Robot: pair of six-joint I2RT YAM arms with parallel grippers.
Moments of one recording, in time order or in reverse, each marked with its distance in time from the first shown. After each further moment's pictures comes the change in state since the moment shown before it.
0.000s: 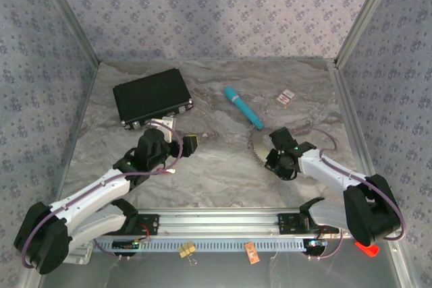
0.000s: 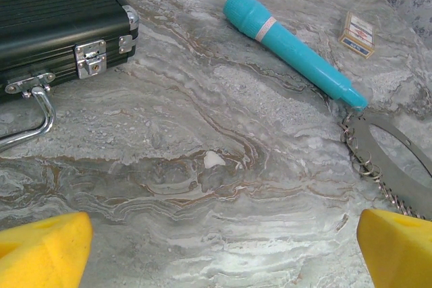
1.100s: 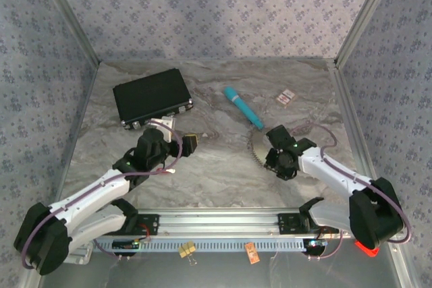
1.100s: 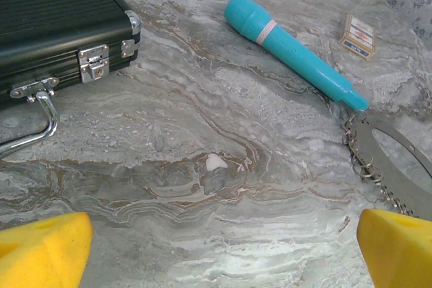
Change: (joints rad) left arm 0.006 -0.003 0.000 0.000 0.000 0.013; right arm 0.055 -0.031 0.076 -0.151 0.046 0.000
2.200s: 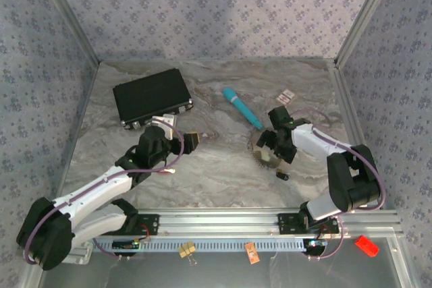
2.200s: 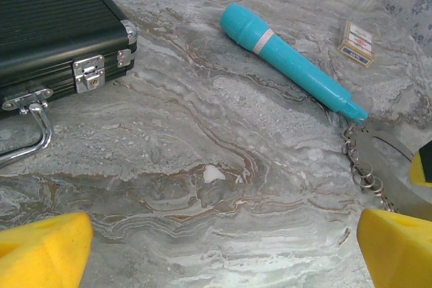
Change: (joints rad) left arm 0.008 0.044 0.016 0.046 0.006 0.003; right arm -0.158 0.299 0.212 0.053 0.026 -0.150
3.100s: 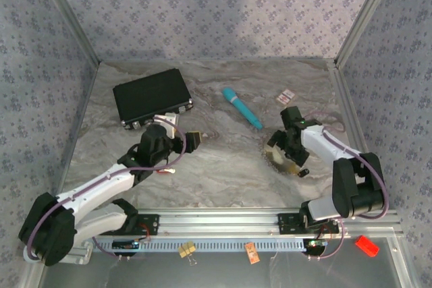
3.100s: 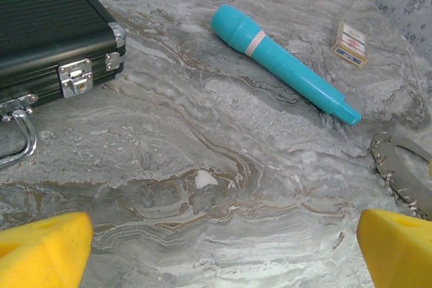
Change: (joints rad) left arm 0.000 0.039 0.011 0.034 0.018 0.000; right arm -0.140 -0.058 -0.038 -0.057 0.019 0.026
